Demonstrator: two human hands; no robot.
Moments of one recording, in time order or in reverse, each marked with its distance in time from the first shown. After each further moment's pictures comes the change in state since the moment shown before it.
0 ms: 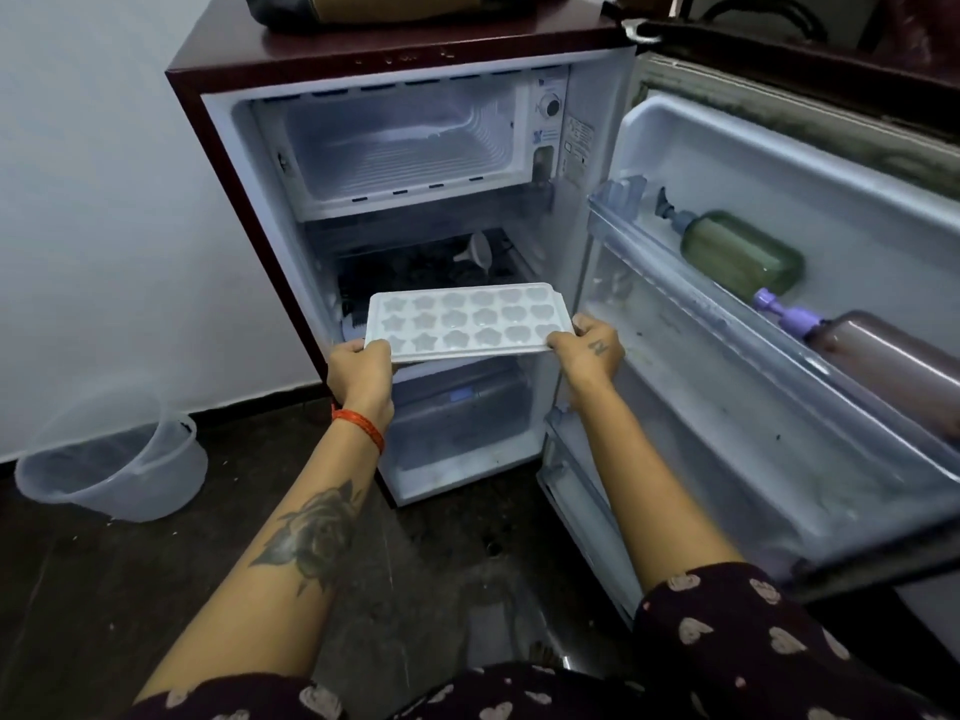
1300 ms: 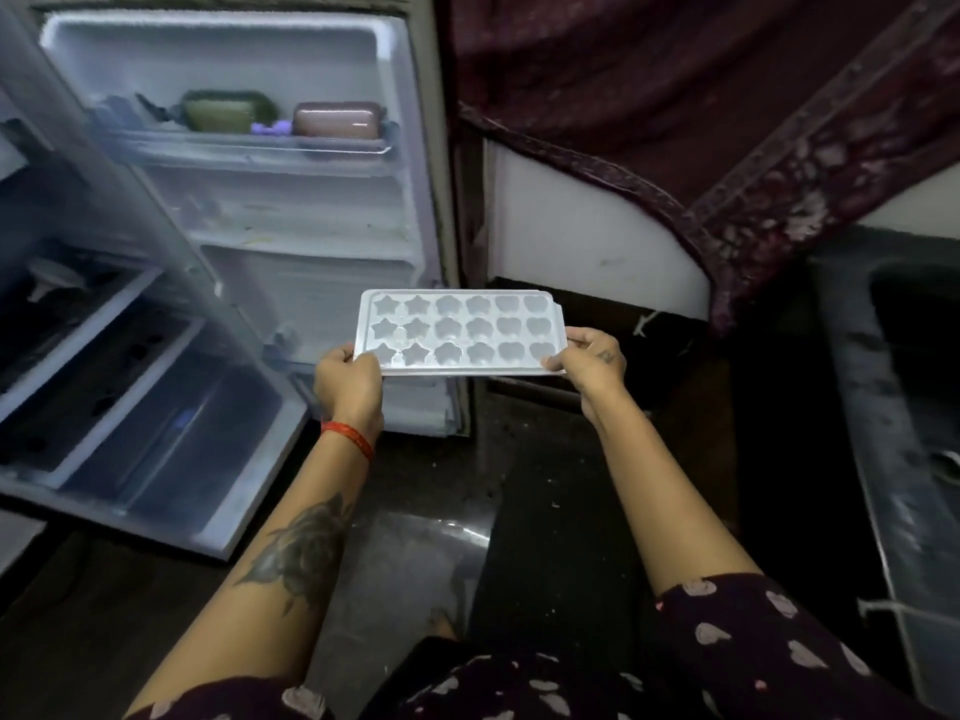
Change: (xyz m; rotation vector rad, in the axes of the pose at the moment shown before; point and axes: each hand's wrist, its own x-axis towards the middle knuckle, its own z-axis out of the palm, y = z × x) left_hand -0.295 -0.107 -0.050 0.342 -0.906 0.103; right_hand -0.371 0.164 -0.232 0.321 0.781 0.433
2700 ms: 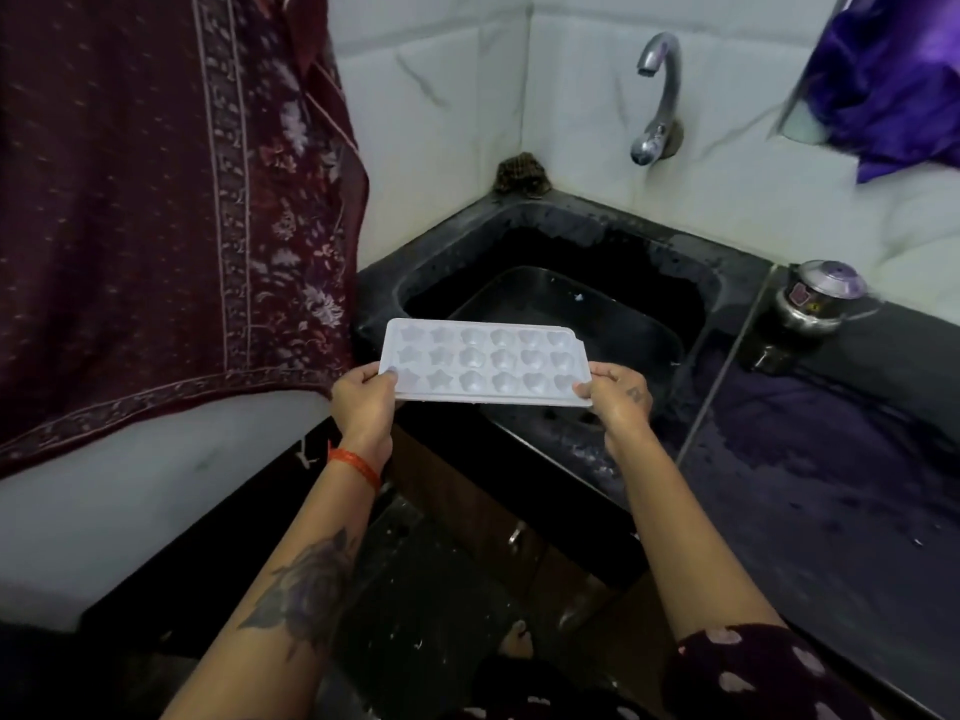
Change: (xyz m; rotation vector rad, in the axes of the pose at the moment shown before) left_hand -0.185 0.051 0.388 0.265 -1.251 0.221; right_hand -0.005 0.047 -0.284 0.436 1.212 0.225
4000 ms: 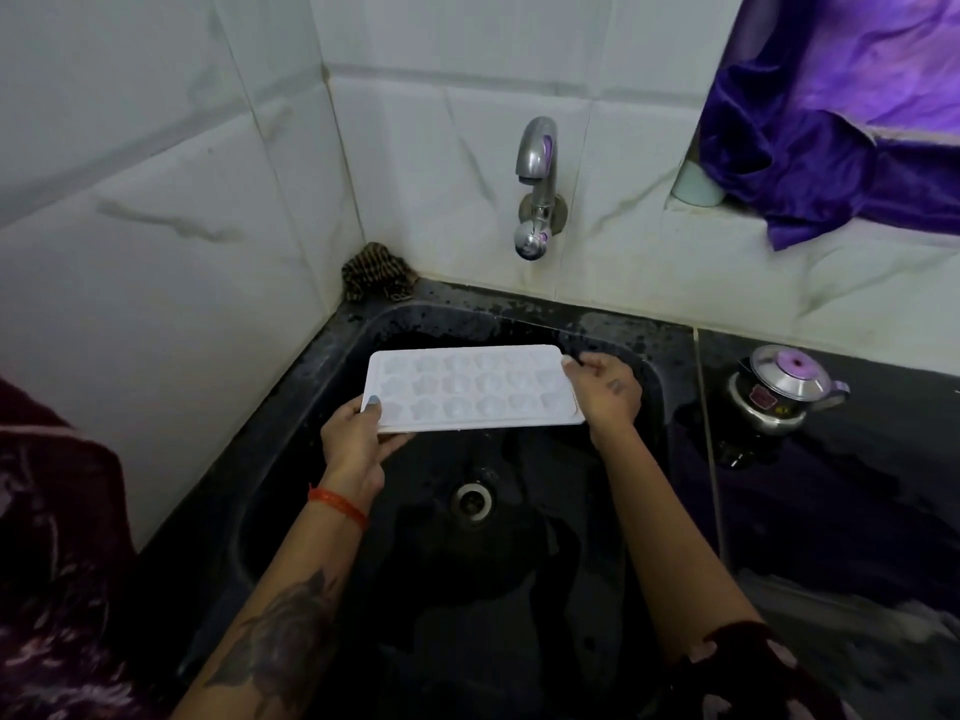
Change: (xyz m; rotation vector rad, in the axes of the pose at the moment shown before) left_hand 0.171 0.092 0.264 -0.108 -0.445 -0.223; right_hand 0.262 -0.102 0.010 -0.100 0.446 0.029
